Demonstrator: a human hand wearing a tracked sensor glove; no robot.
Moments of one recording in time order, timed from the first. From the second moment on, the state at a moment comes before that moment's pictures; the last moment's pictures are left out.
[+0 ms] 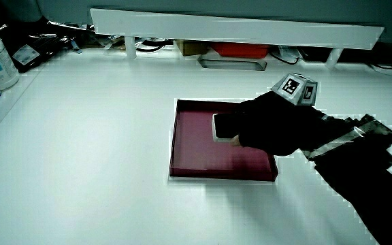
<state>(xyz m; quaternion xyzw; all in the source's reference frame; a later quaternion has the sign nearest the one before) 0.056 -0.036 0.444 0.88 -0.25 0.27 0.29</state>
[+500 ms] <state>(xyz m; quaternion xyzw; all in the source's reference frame) 0.013 -0.034 0.482 0.89 -0.23 0.19 0.33</state>
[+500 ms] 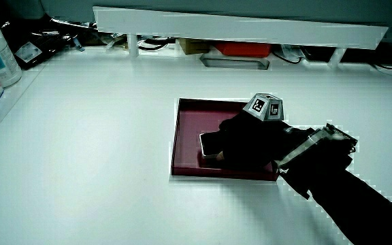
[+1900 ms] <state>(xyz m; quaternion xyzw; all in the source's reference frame) 0.054 -0.034 0.500 0.83 -0.22 0.33 0.38</state>
